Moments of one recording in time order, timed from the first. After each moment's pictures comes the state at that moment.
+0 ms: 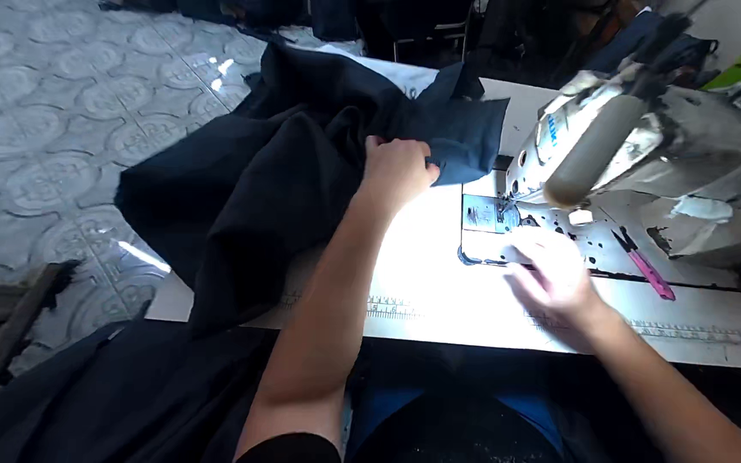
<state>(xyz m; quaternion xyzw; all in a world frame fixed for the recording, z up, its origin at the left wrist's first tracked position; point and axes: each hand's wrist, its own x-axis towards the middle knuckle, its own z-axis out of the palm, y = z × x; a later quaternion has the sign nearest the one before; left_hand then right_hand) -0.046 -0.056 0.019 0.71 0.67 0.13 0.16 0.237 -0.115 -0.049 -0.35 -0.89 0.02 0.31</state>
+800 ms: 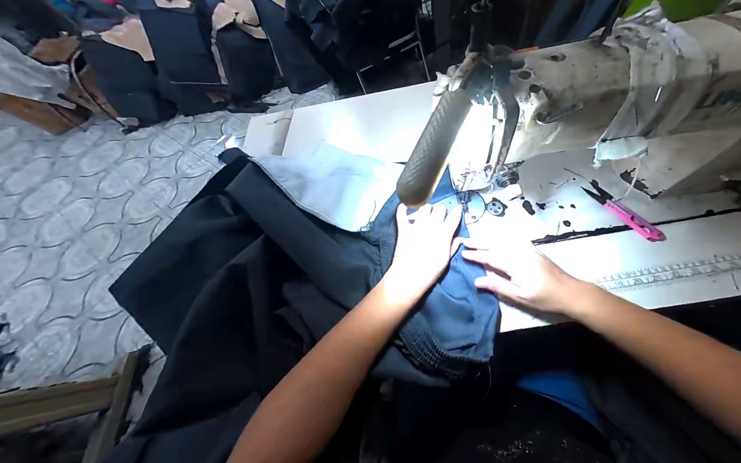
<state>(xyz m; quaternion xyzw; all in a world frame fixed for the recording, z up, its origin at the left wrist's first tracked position) 0.039 -0.106 -0.046 0.84 0.52 0.13 0.00 0.251 -0.129 -0.057 -0.33 -0.89 0.23 0.23</state>
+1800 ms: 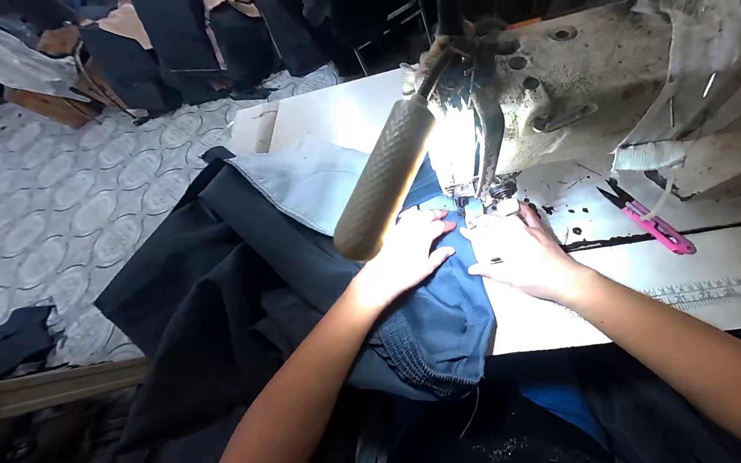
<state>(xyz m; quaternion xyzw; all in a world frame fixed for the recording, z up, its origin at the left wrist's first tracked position) 0.020 -0.087 -0.034 0.86 0.46 0.16 0.18 0.256 -0.087 -0.061 -0.38 -0.90 0.15 0.16</state>
